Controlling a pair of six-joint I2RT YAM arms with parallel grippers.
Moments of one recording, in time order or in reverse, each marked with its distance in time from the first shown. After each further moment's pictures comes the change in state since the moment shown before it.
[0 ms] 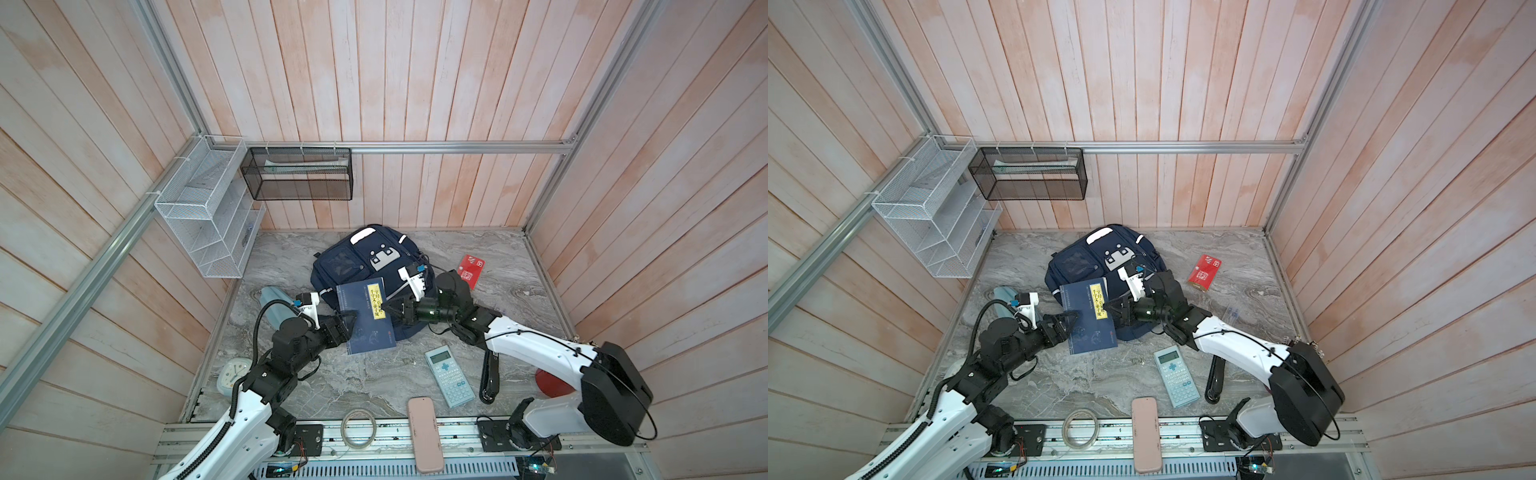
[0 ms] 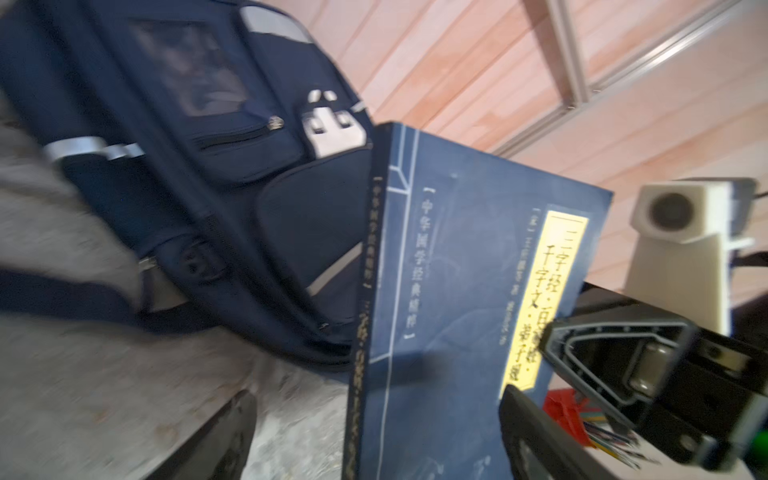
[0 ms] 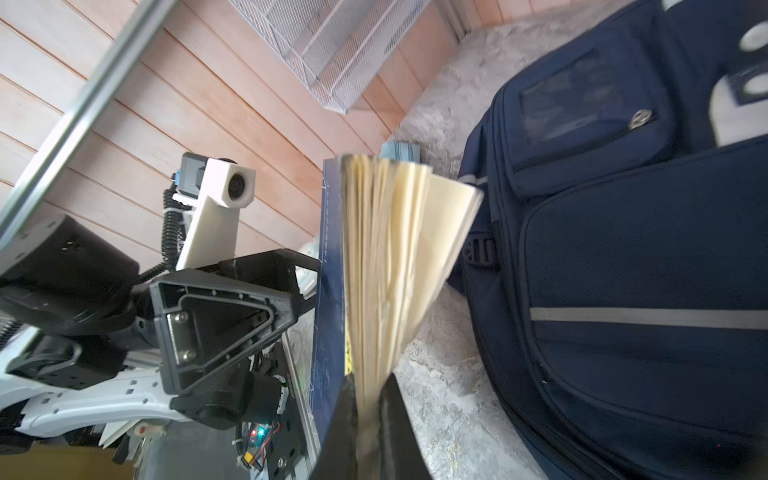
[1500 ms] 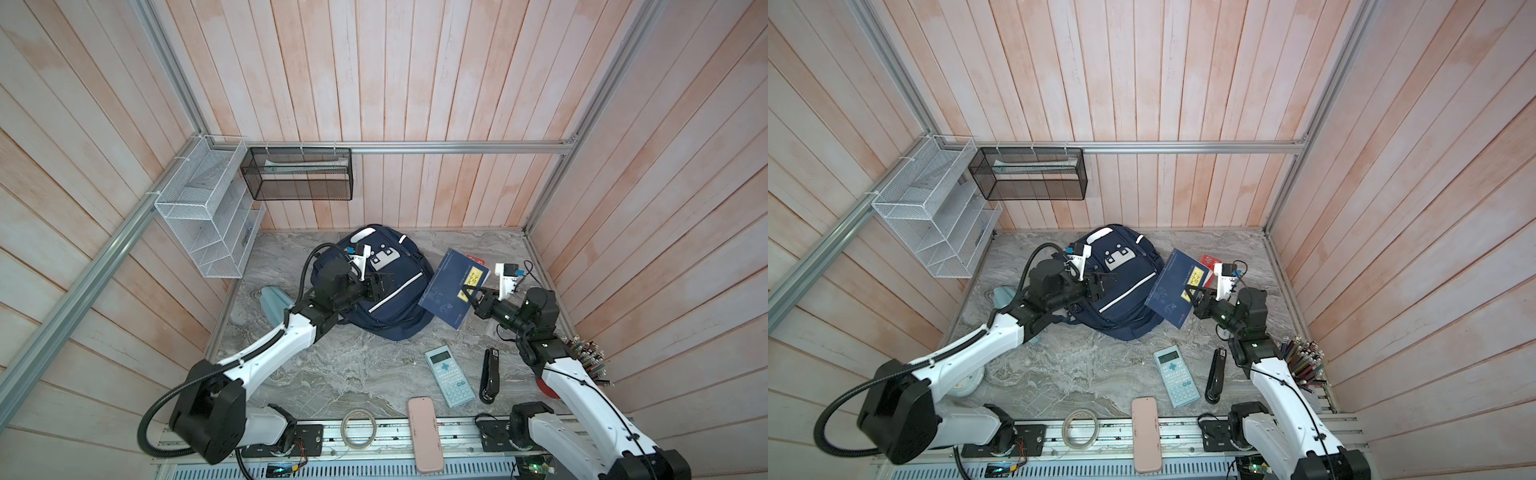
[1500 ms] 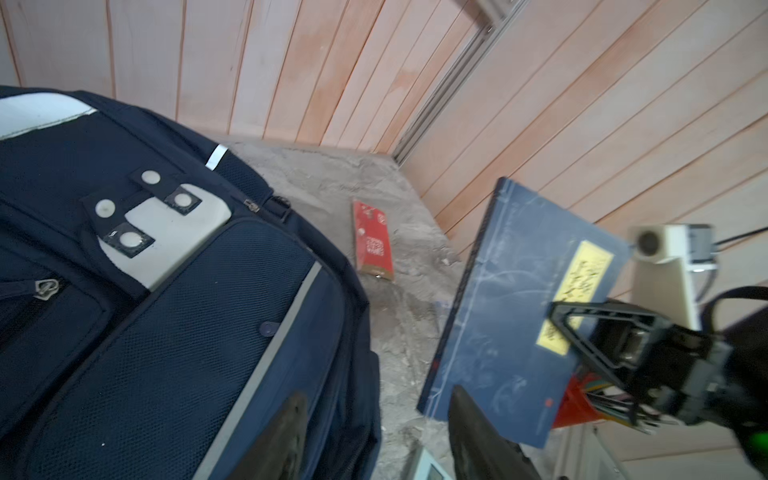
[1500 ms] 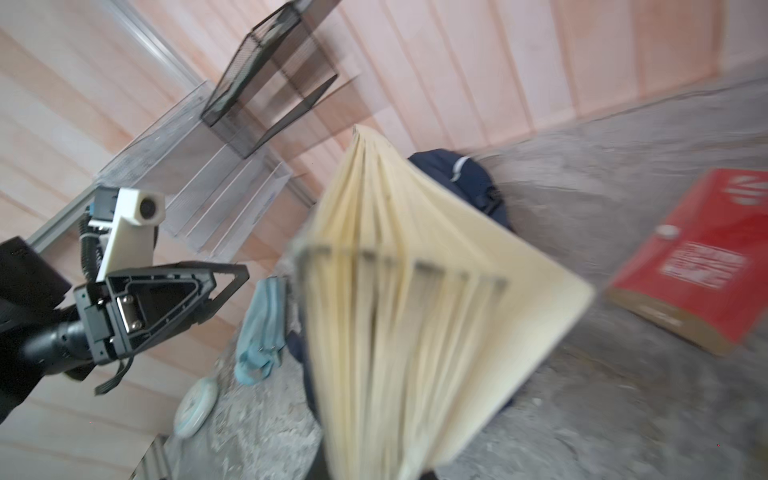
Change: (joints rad) left arm -0.098 0.705 0.533 0.052 0.036 0.302; right arm -0.664 -0.452 -0.331 -0.062 -0.022 -0.023
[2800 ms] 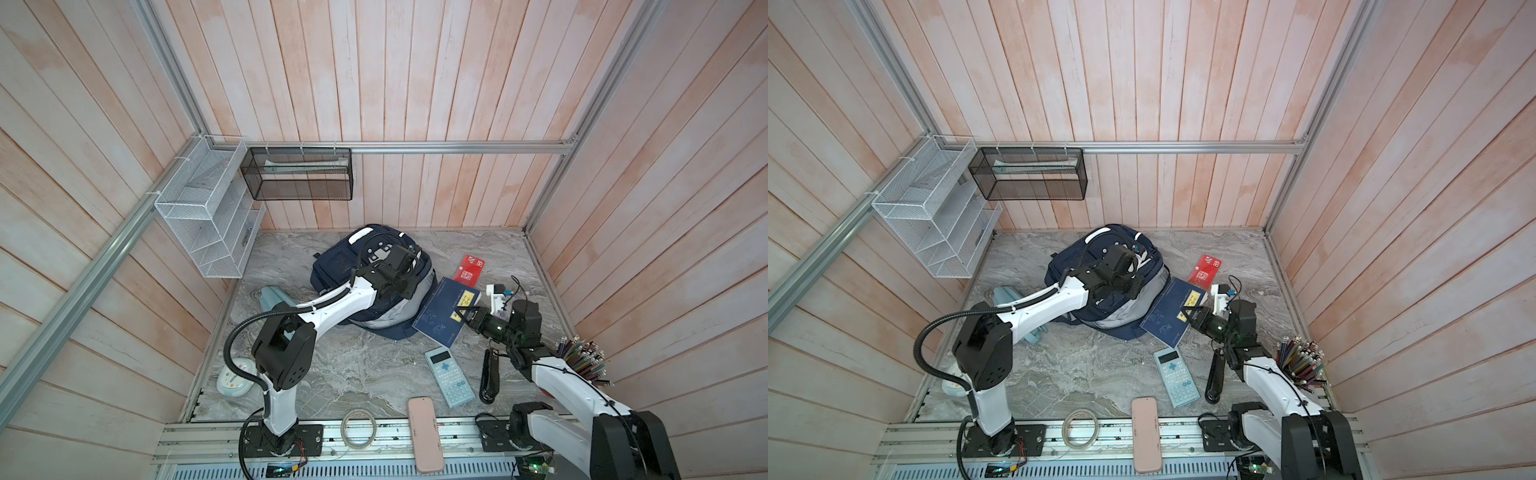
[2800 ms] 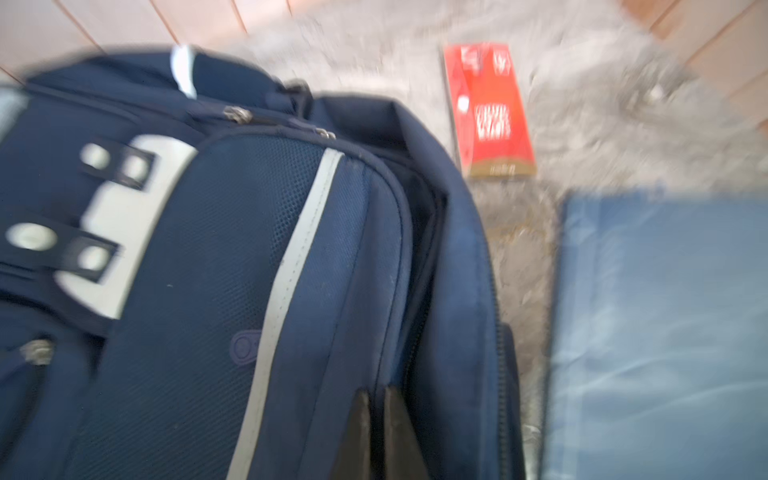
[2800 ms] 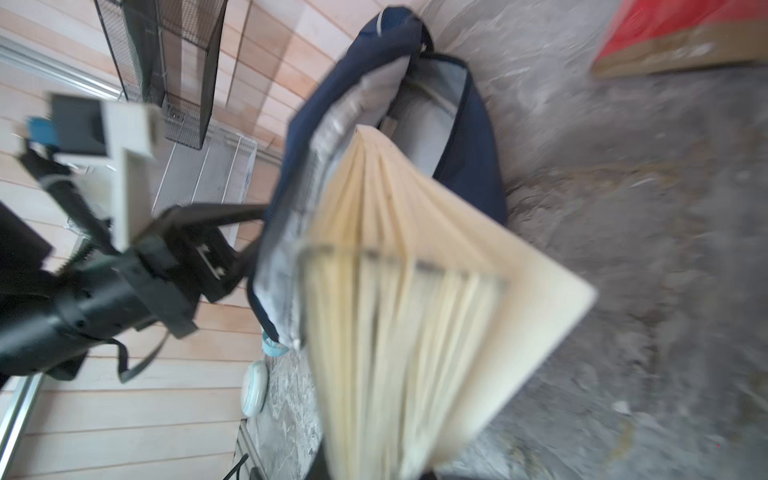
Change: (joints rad) left arm -0.166 0.428 0.588 -0.512 -0.329 0.316; right arm 0.084 0.193 -0.172 0.209 -0.084 0.311
